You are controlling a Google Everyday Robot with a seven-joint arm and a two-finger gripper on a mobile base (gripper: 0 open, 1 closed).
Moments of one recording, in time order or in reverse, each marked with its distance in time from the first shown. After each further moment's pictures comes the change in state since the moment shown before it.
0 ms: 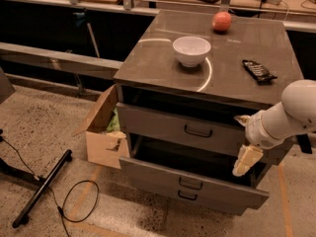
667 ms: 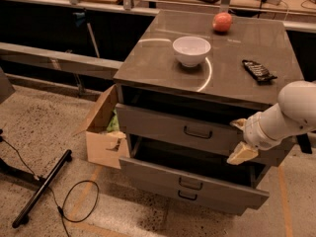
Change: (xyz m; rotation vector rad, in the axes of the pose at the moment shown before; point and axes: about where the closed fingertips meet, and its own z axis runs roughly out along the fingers) arm 0.003 0.004 0.011 -0.029 0.003 -0.016
